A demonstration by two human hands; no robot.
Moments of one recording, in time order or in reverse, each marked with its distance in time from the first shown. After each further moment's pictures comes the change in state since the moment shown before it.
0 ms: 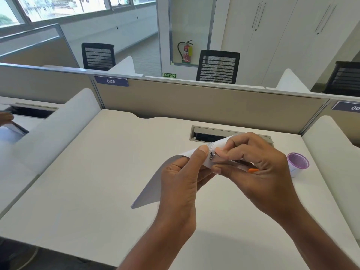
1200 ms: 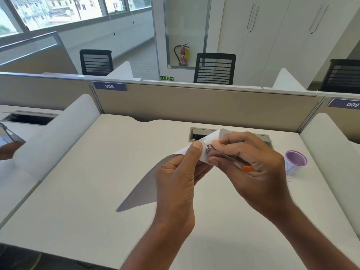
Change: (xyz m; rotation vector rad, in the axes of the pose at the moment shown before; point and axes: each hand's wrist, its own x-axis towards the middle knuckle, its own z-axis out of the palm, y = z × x) left_hand -0.007 0.007 0.003 -0.027 -0.001 0.089; right_hand -0.003 -0.001 0.004 -0.134 0.106 -0.139
